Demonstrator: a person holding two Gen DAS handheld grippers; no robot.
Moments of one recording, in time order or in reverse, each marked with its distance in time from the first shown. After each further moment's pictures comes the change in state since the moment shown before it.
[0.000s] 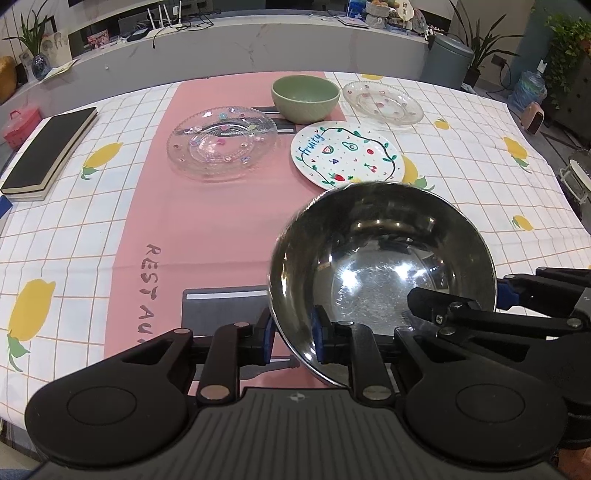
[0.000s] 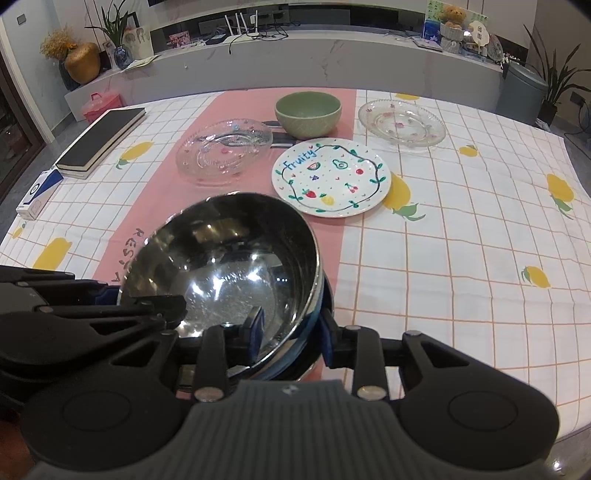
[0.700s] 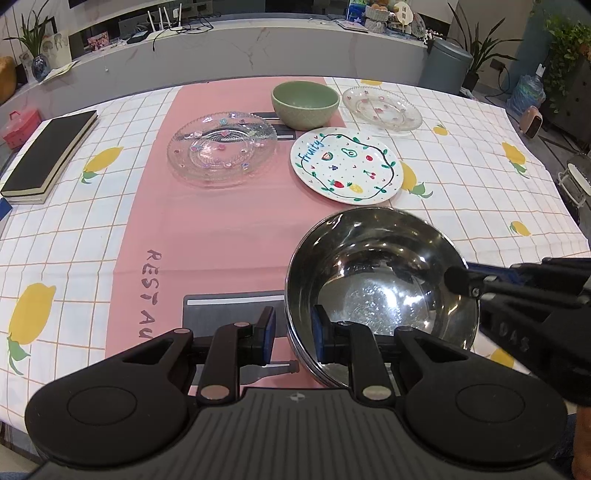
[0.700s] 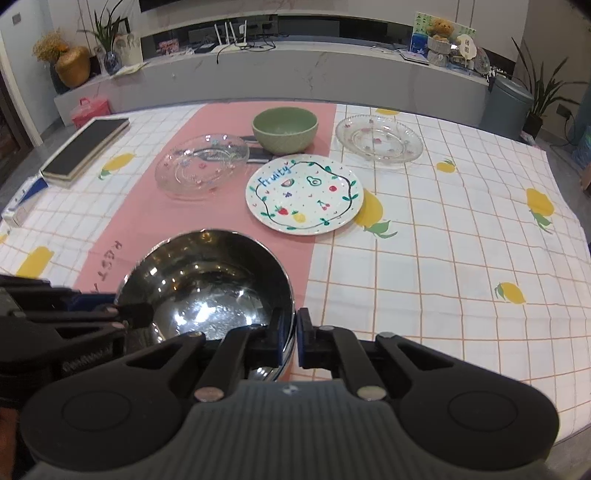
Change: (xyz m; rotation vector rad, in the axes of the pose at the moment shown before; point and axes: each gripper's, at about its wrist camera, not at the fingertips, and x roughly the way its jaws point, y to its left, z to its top) left arm -0.002 0.001 0.003 -0.003 -0.010 -0.008; right arm 0.000 -0.013 0.006 -0.019 -0.017 -0.050
